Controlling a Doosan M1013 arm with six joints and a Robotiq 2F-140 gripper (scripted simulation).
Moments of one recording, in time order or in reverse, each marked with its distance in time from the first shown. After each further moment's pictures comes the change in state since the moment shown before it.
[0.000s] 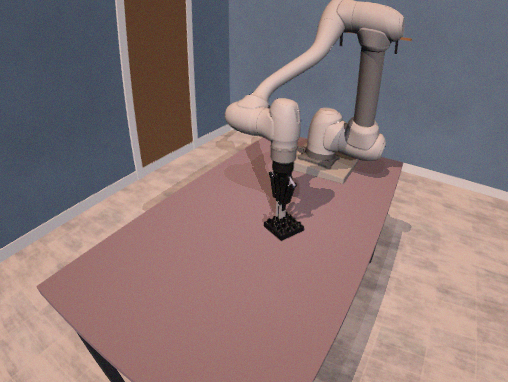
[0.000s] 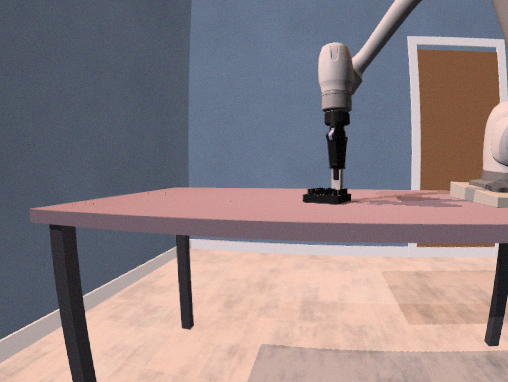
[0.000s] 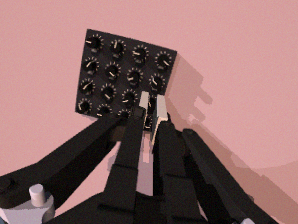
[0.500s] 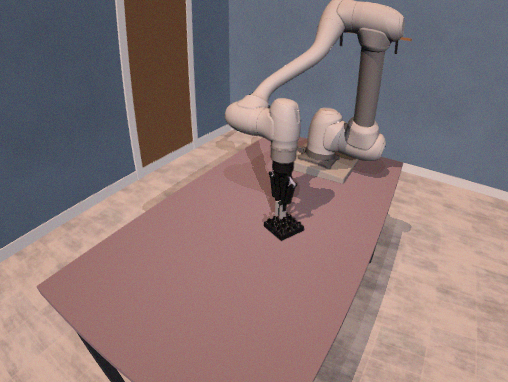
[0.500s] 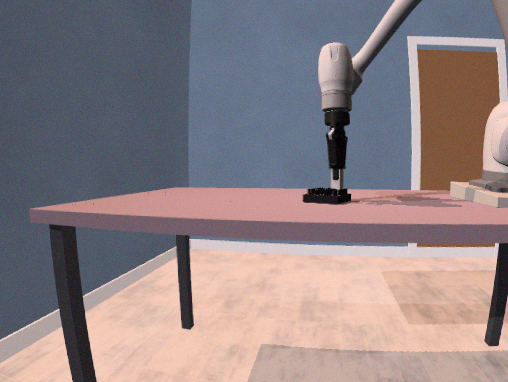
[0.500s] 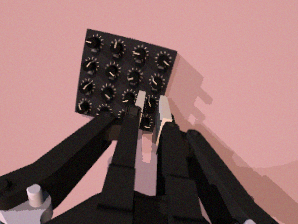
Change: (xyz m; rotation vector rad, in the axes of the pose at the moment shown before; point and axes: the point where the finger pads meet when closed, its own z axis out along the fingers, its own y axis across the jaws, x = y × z) arm 0.000 0.000 0.000 0.000 0.000 0.000
